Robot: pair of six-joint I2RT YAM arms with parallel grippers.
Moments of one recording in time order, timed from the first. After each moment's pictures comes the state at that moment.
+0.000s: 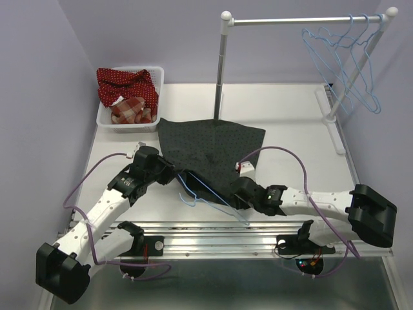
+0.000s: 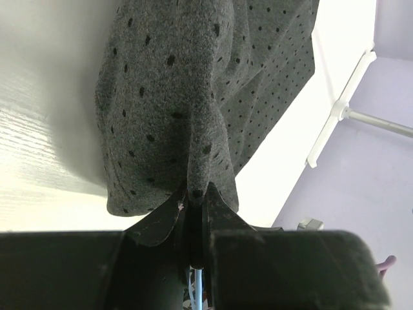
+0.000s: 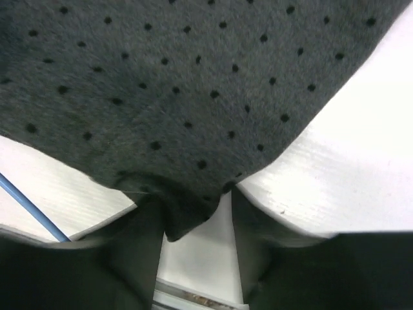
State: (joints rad) left arm -0.46 0.87 0.63 -0.47 0.00 -1.34; right arm 1.09 1.29 0.60 -0.29 0.44 0.67
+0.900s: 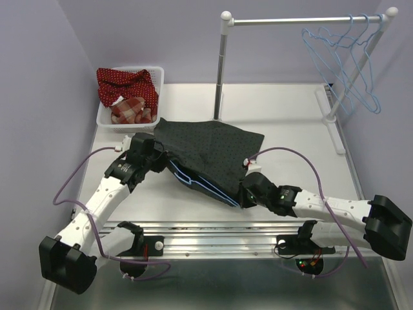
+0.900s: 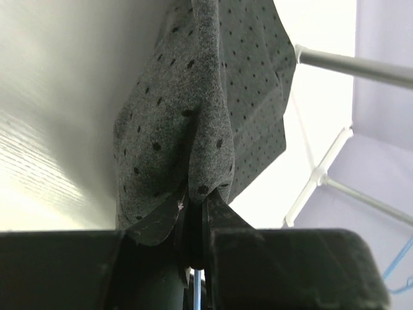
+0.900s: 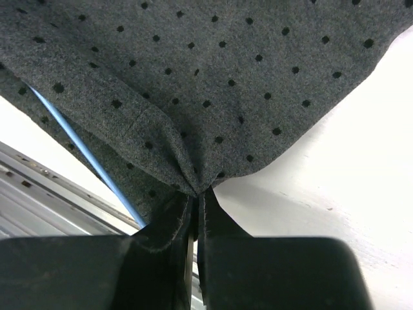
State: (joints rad) left arm -0.39 0.97 0.81 -0.59 -0.13 -1.40; right arm 1.00 1.13 0.52 -0.21 0.22 0.73
